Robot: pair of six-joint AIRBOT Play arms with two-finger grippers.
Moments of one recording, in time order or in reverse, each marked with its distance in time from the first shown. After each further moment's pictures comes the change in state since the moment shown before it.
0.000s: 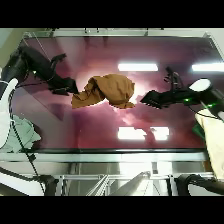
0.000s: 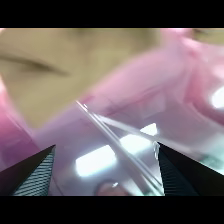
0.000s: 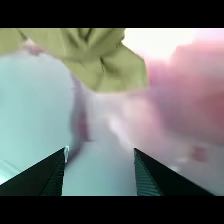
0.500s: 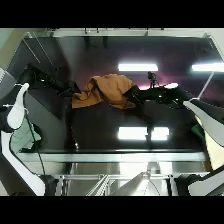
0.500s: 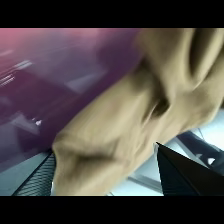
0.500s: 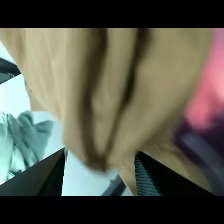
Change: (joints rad) left arm 0.057 -0.323 0.173 -0.158 -0.075 0.060; right arm 0.097 -0.399 0.196 0.431 -0.082 -0.192
